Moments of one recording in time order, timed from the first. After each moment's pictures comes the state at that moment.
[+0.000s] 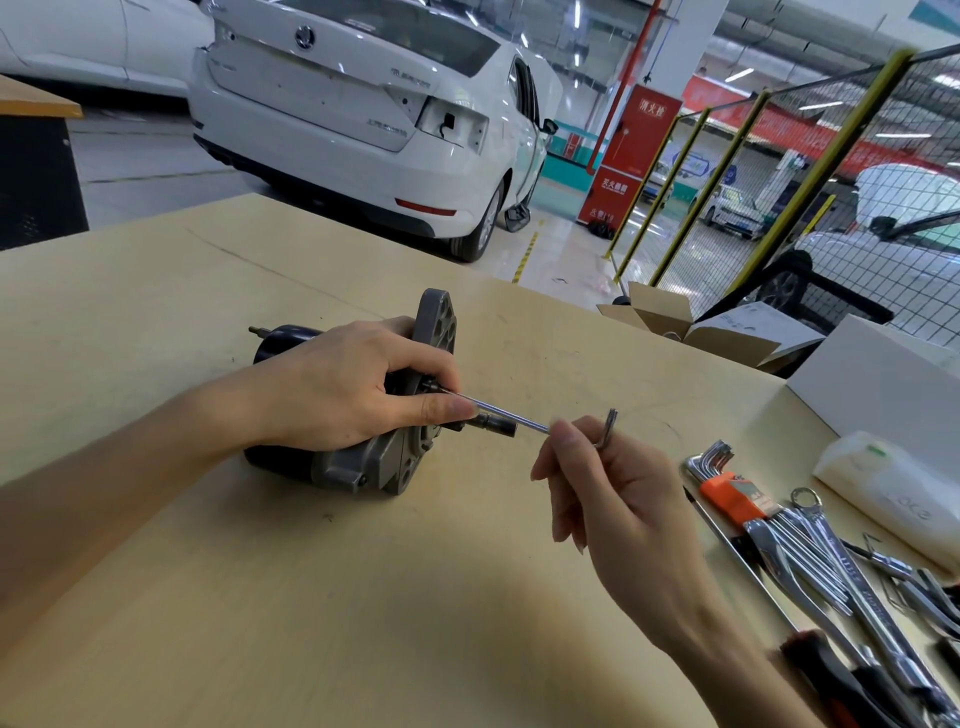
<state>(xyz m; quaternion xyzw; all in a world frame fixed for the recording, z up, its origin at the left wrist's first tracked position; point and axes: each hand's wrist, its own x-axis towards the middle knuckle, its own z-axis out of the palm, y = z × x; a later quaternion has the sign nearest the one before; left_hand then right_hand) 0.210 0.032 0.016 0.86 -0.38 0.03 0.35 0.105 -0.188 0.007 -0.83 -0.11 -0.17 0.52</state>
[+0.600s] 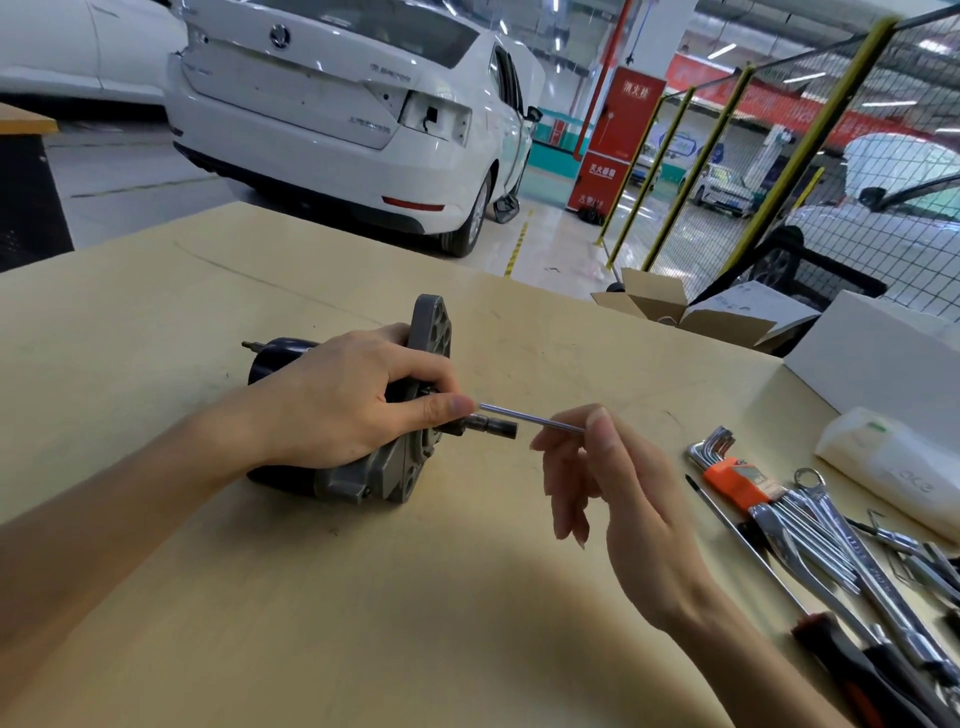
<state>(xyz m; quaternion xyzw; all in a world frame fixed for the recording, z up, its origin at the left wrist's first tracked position) 0.208 0.028 0.016 0.86 -0.37 0.03 0.34 0.114 -0.197 -0.003 -0.80 -0.15 -0.17 0.56</state>
